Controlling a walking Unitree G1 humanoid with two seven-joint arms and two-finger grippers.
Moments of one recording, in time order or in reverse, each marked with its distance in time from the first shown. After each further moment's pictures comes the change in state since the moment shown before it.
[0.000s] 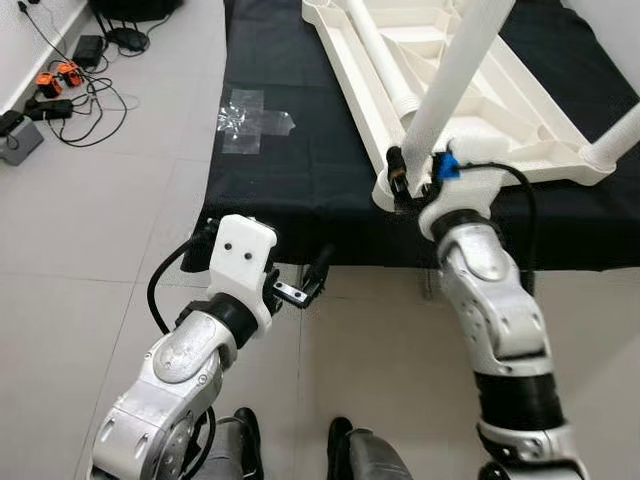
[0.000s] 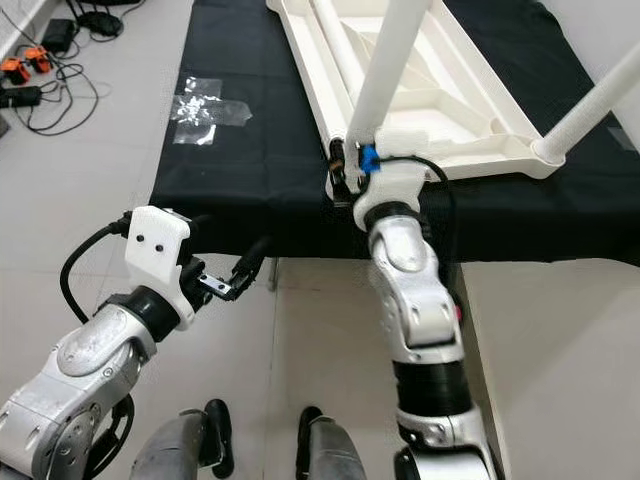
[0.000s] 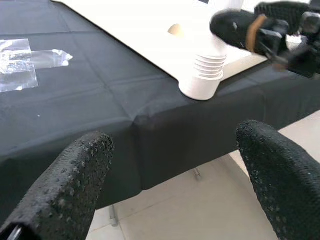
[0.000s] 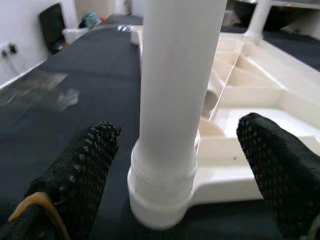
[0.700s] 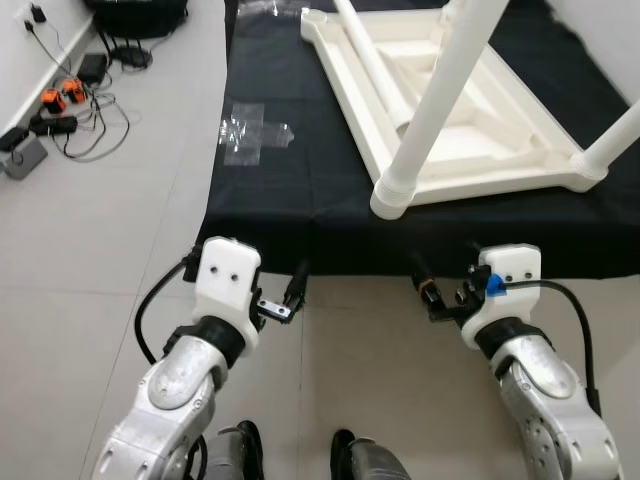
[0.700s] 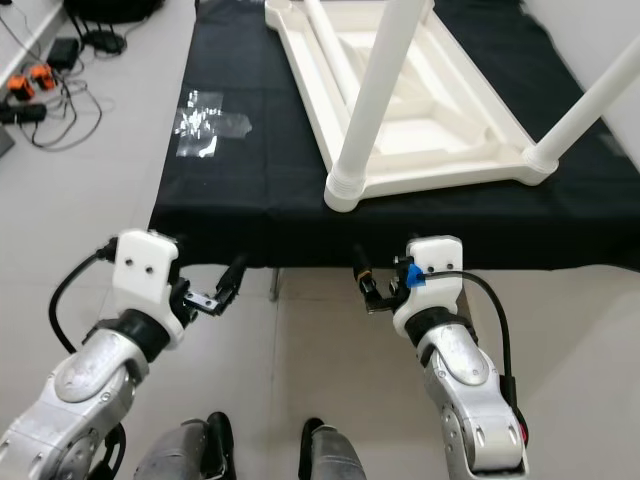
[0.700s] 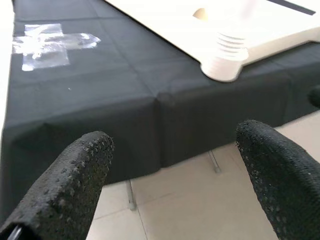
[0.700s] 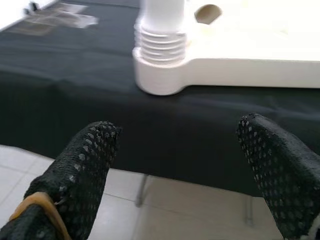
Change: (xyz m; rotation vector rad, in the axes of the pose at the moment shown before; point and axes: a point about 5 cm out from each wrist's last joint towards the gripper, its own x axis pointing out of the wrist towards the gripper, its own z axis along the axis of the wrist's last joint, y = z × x) left arm -0.019 -0.001 -0.027 -0.015 0.074 0.136; right arm -0.083 -0.018 -0.063 0.022 0.181 0.108
